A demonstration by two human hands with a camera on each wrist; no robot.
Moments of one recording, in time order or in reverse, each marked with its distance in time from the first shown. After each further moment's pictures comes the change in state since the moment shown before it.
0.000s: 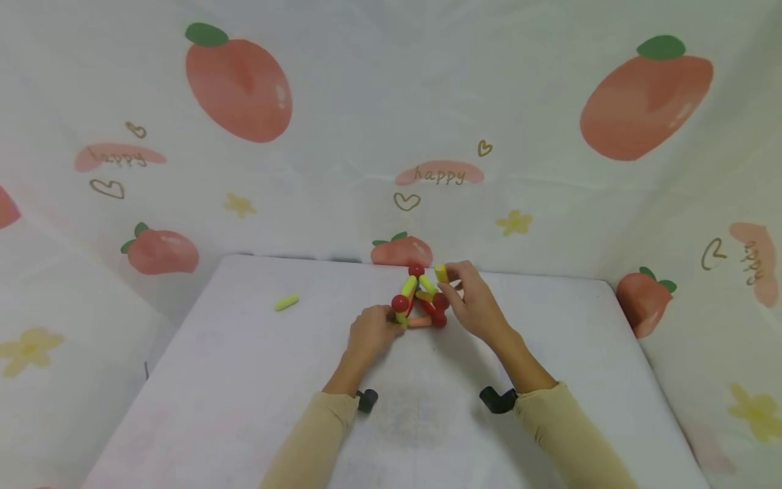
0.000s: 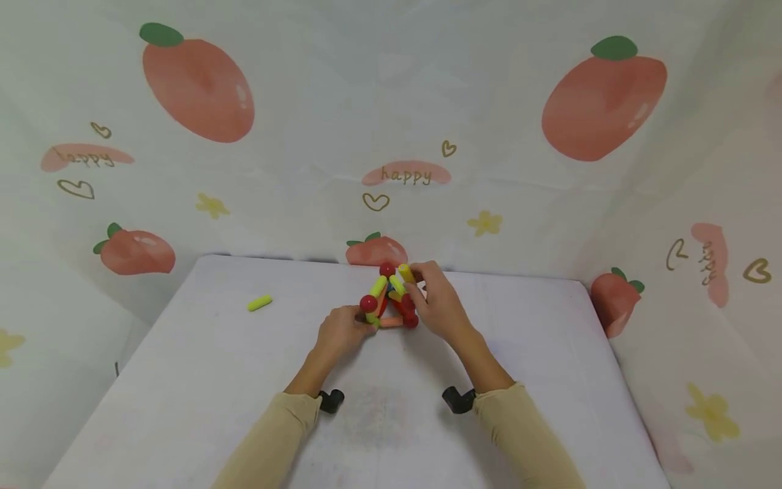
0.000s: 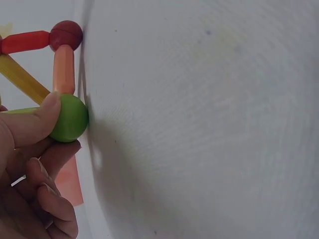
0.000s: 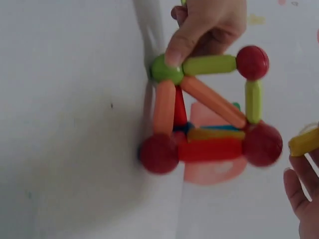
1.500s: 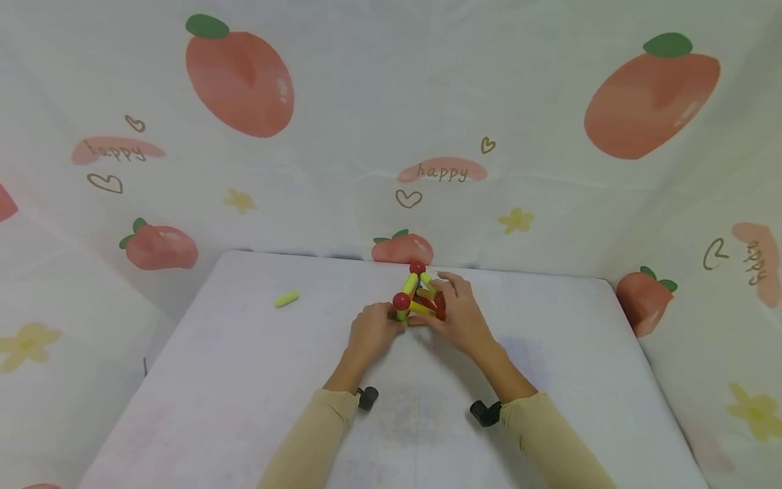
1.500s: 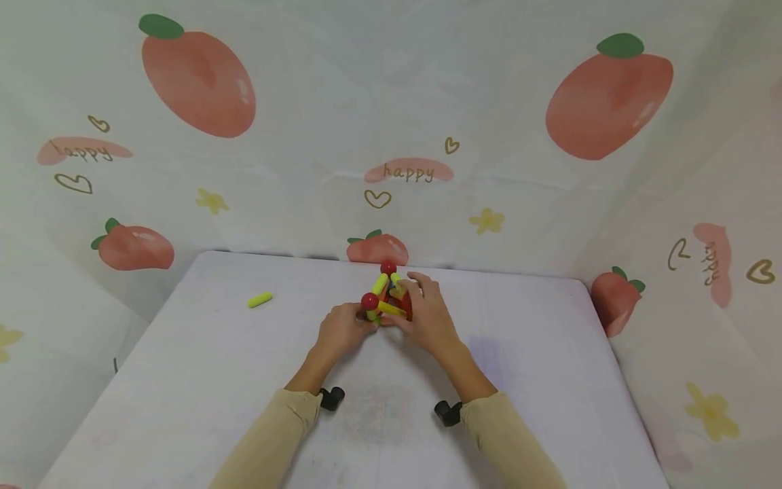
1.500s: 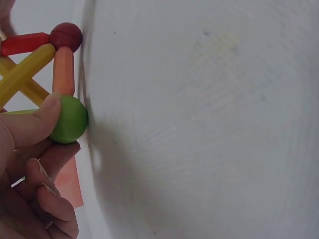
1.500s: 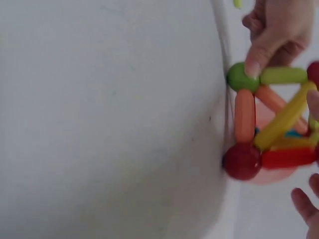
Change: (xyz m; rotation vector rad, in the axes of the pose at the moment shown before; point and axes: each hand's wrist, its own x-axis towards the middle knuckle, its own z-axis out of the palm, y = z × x) left_hand 0.002 -0.002 0.001 0.017 0.018 0.040; right_hand -0.021 0.019 0.050 -0.214 -0.073 0.084
